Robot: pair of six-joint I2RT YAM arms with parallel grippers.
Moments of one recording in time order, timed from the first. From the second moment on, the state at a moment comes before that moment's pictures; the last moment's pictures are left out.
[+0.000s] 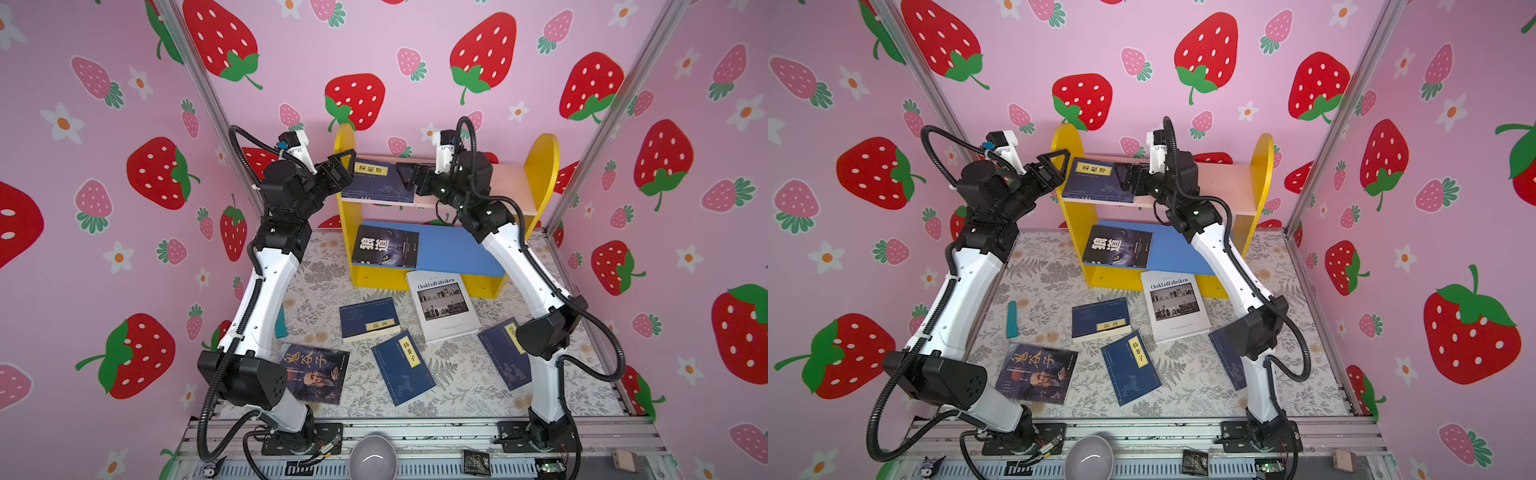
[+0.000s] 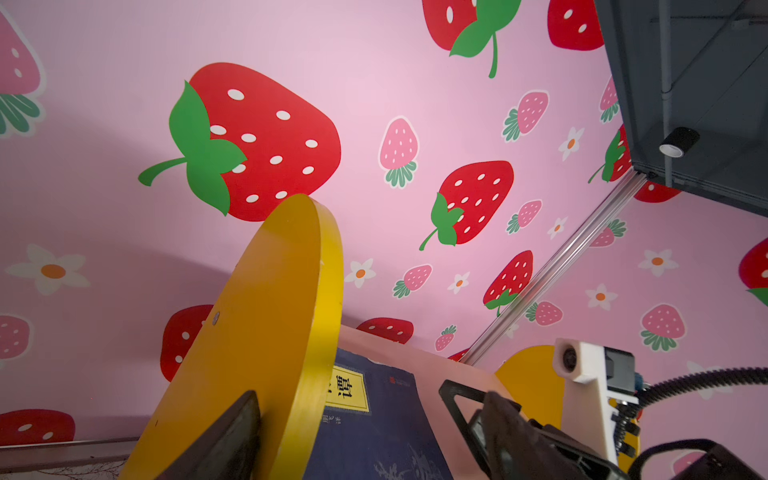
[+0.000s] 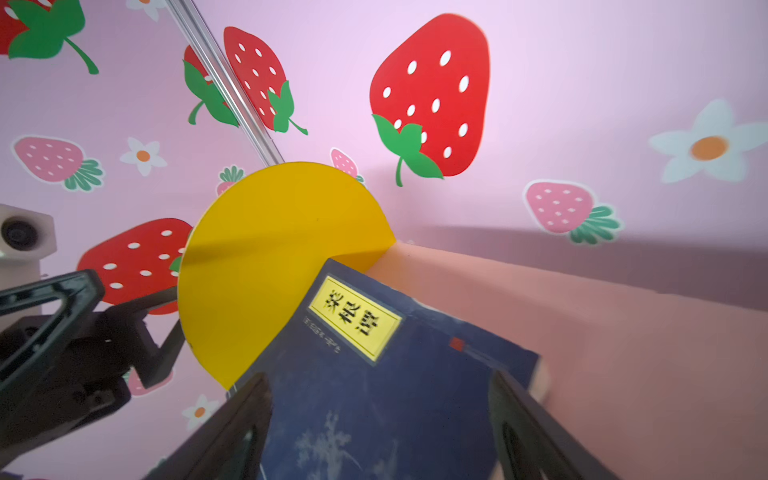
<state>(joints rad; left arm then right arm) -0.14 1.59 1.82 -0.08 0.32 -0.63 0.62 2.00 2.34 -0.29 -0.23 0.37</state>
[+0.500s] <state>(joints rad) -0.25 1.59 1.88 -0.22 0.11 -0.52 0.61 1.36 1.63 -0.23 -0.17 0.21</state>
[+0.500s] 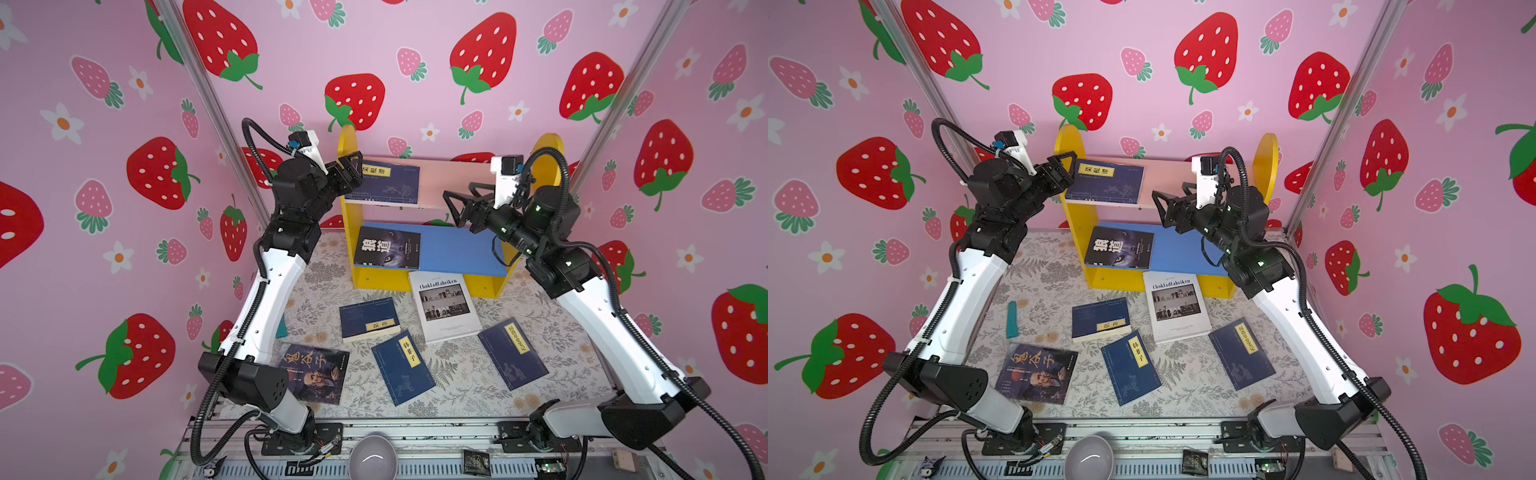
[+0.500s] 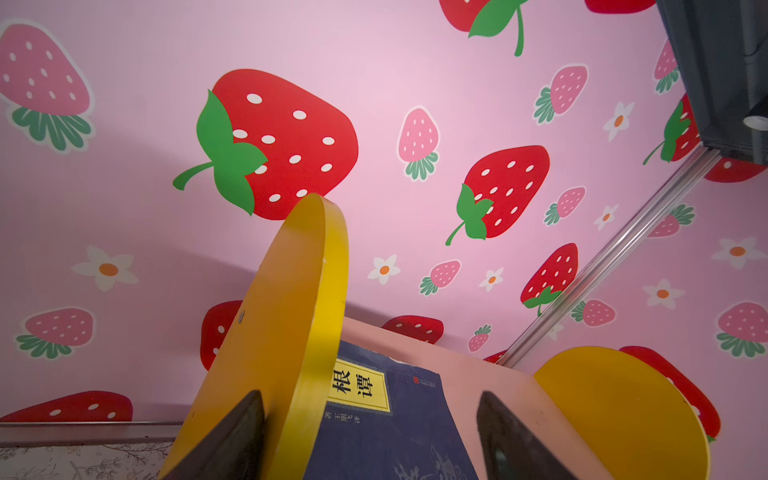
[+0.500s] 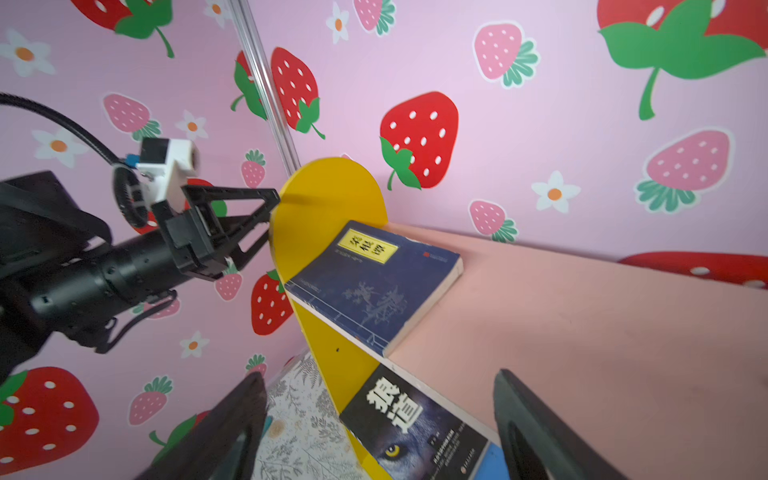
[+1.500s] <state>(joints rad) -0.46 1.03 1.37 -0.56 -0.25 -0.49 0.66 1.05 1.00 -0.33 -0.18 0.28</state>
